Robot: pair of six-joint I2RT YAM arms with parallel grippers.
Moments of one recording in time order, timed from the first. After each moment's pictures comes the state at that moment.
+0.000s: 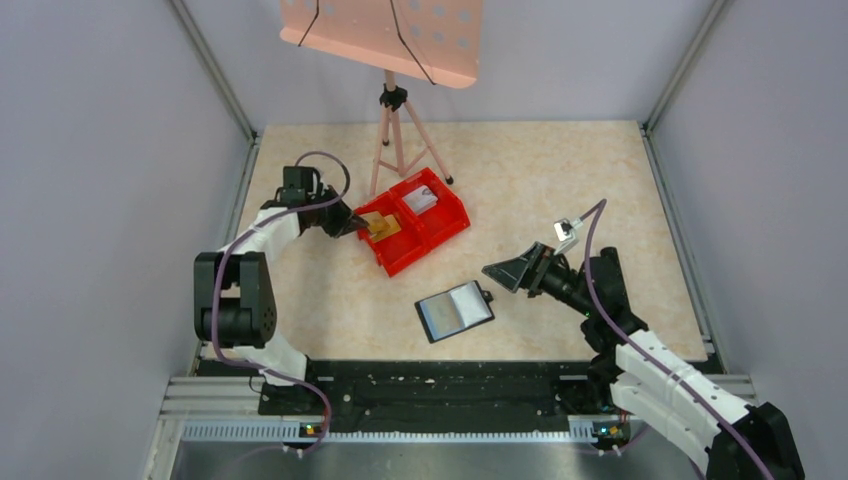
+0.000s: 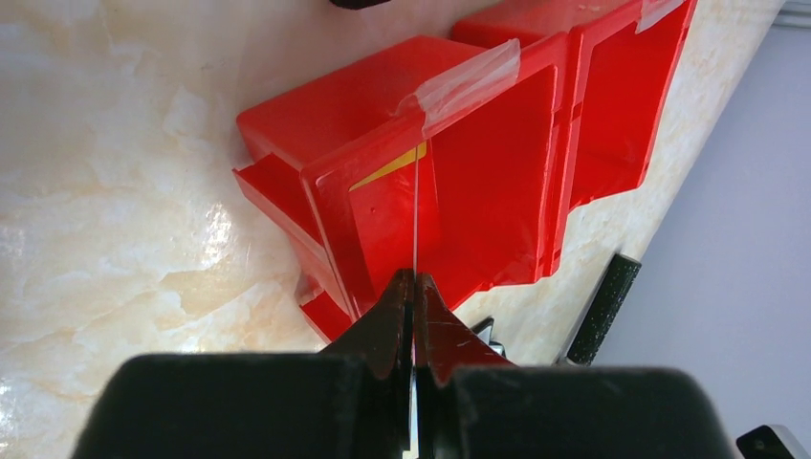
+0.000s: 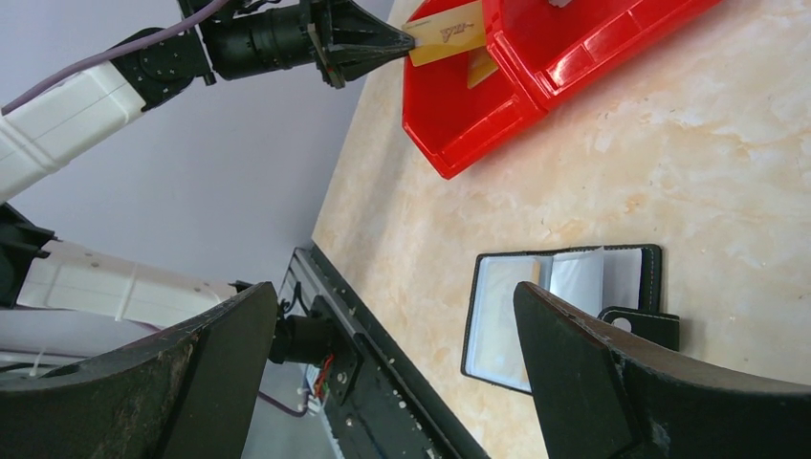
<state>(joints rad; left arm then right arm) -0.01 1.62 1.04 -0.32 0.48 -0.75 0.48 0.72 0.26 0.35 -0.40 0.92</state>
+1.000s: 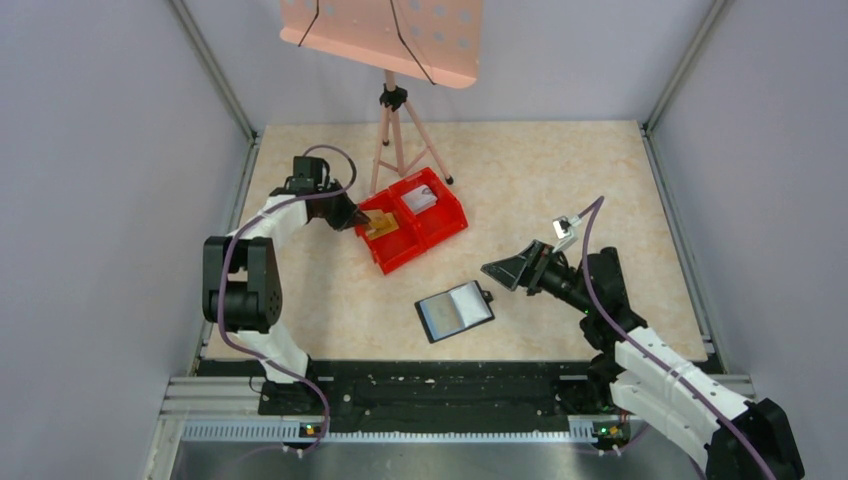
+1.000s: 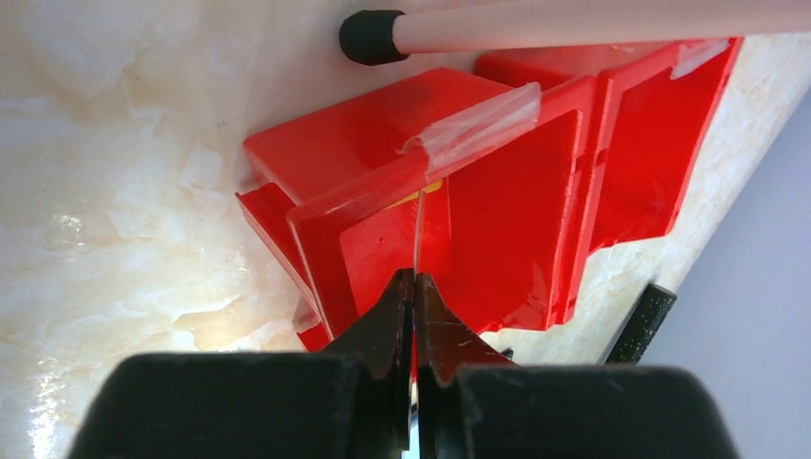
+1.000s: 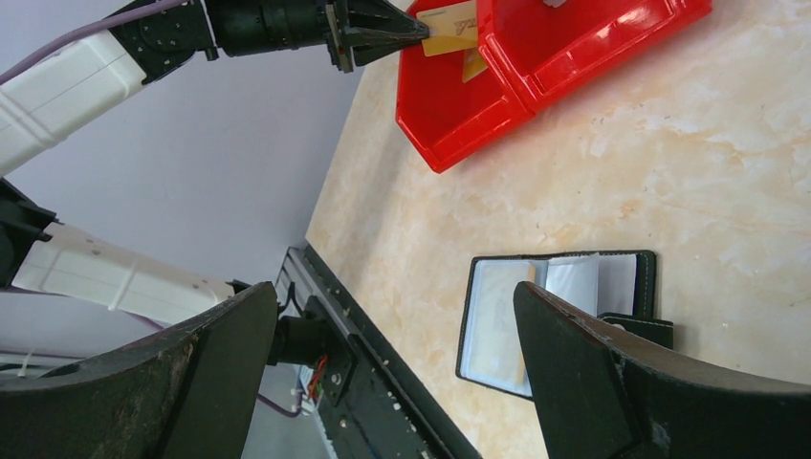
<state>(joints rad) -0.04 1.72 1.17 -0.38 0.40 -0.73 0.48 0.75 0.28 0.34 -0.40 0.90</state>
